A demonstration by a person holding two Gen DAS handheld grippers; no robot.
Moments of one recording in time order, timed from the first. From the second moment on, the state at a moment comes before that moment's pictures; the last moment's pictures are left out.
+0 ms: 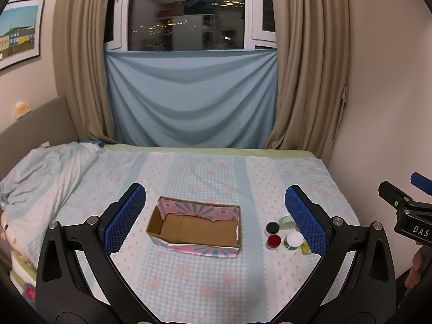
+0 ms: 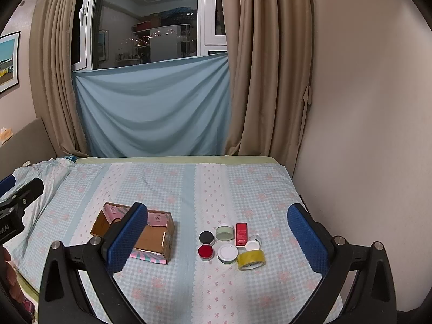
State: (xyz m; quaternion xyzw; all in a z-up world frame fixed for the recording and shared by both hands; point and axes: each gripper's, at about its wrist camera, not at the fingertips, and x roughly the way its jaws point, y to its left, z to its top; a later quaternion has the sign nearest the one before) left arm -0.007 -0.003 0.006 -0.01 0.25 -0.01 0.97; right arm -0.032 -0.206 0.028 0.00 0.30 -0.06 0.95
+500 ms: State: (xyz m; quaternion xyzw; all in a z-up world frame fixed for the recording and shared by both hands) left arm -0.001 -0.005 0.006 -0.01 0.26 -0.02 0.97; right arm -0.034 -0.204 0.028 0.00 0.30 -0.06 0.95
